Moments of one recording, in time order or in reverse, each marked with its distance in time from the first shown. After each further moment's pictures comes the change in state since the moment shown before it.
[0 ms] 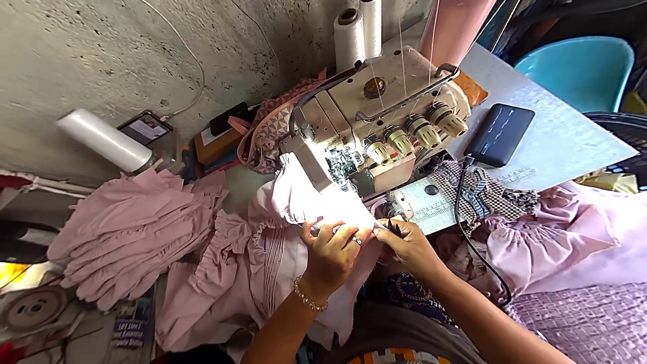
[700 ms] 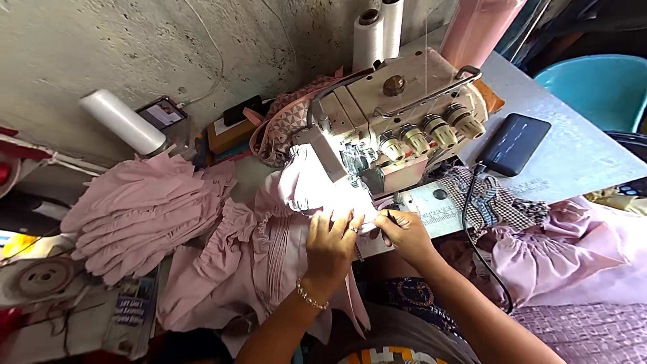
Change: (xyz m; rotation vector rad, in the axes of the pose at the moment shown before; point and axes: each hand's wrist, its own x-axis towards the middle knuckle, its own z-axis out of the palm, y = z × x) left_hand -0.007 0.005 -0.007 0.187 -0.142 -0.158; right_hand 0.022 -0.002 0.008 -0.257 0.026 -0.086
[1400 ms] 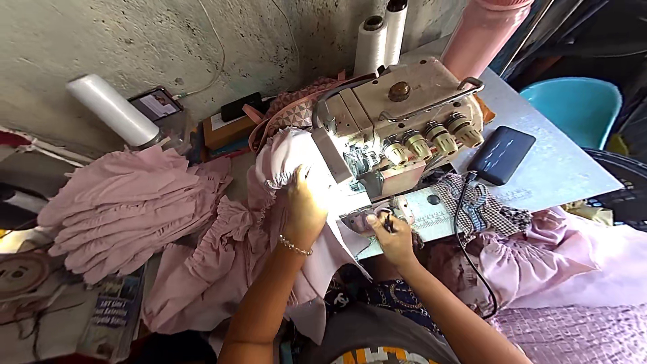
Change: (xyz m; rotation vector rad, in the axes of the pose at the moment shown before) left_hand 0.065 -0.053 0.008 -0.141 -0.195 -0.323; right_hand 0.003 0.063 0.013 -0.019 0.208 -0.266
